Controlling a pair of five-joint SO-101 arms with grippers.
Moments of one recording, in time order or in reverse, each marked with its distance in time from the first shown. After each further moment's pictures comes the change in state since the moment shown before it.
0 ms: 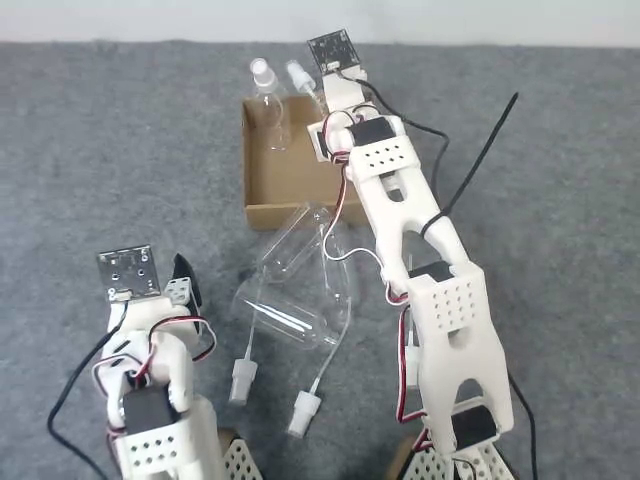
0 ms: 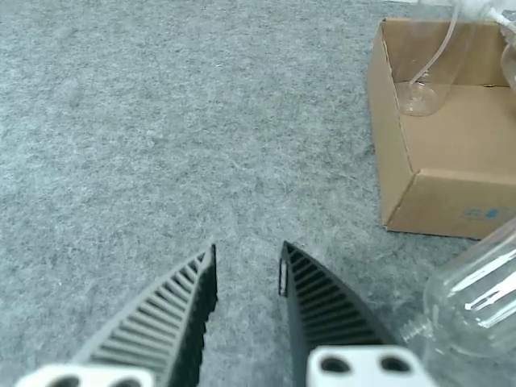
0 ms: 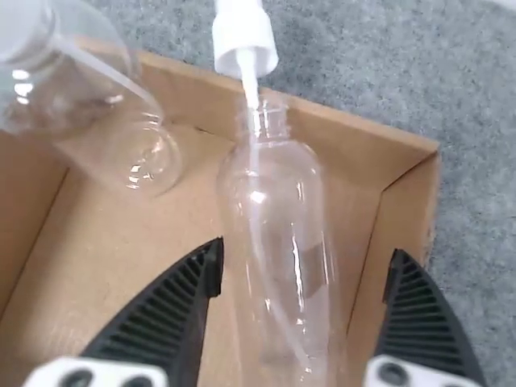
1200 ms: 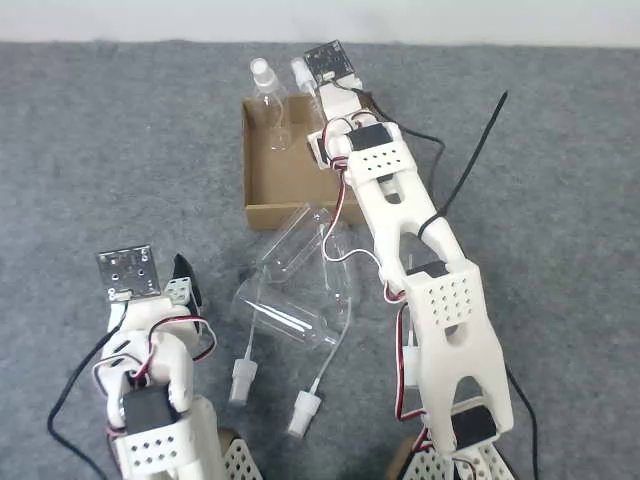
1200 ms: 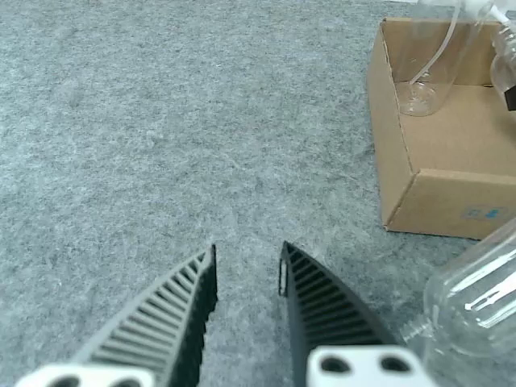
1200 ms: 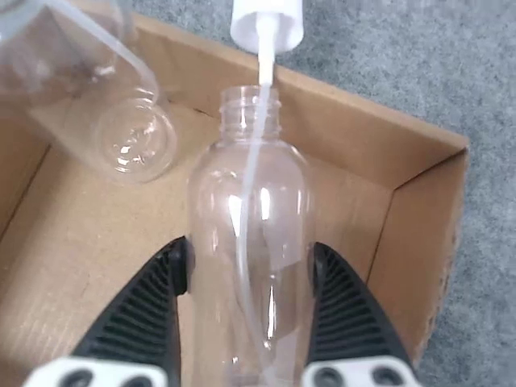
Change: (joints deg) left arm 0.0 0.0 0.0 0.0 0.0; right arm 0.0 3.1 0.0 -2.0 3.5
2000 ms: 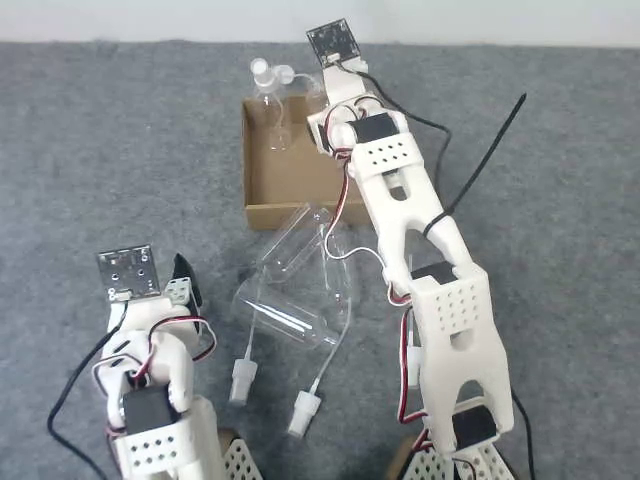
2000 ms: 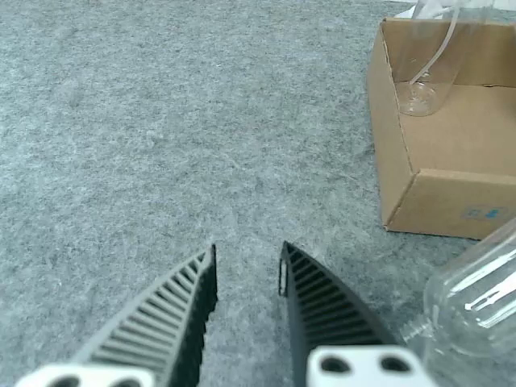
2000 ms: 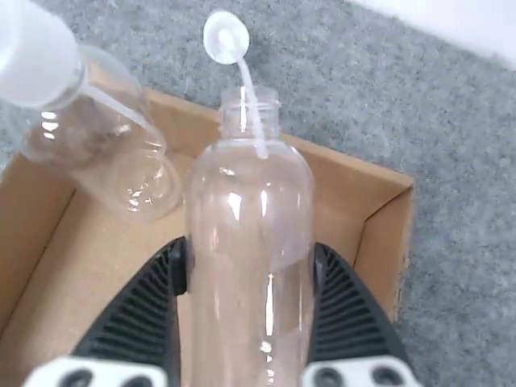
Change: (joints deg) left arm 0.0 0.0 0.0 0.0 0.0; right arm 0.2 -5.0 0.0 0.0 -1.6
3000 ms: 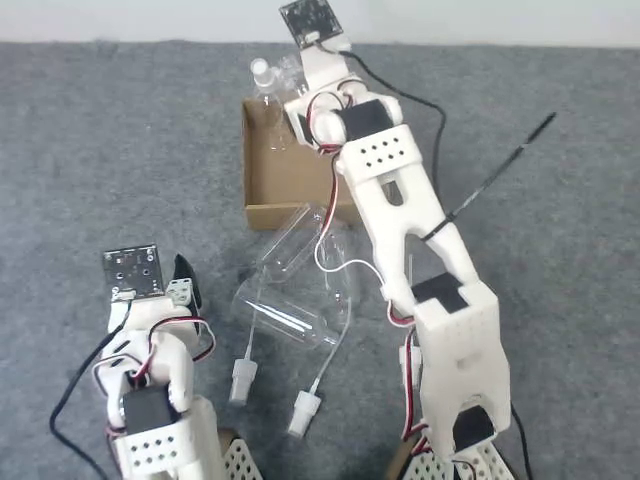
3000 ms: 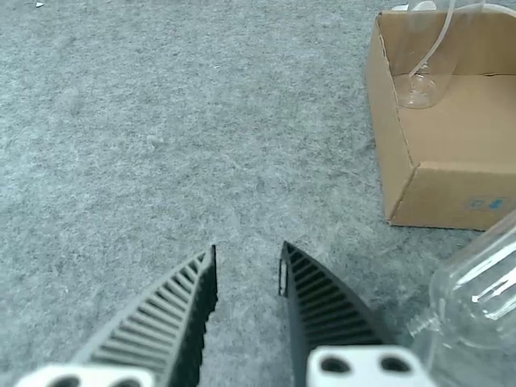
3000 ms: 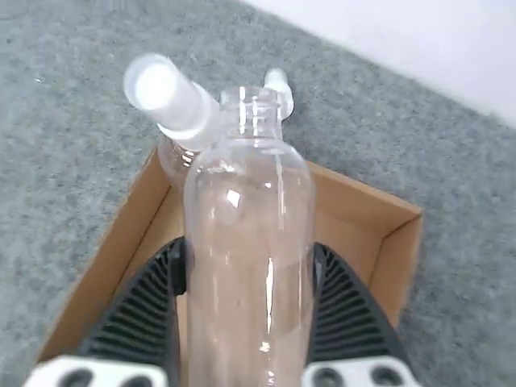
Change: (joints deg) left arm 0.0 0.0 0.0 0.0 -2.5; right arm -4.5 -14.3 0.1 10.8 -0.4
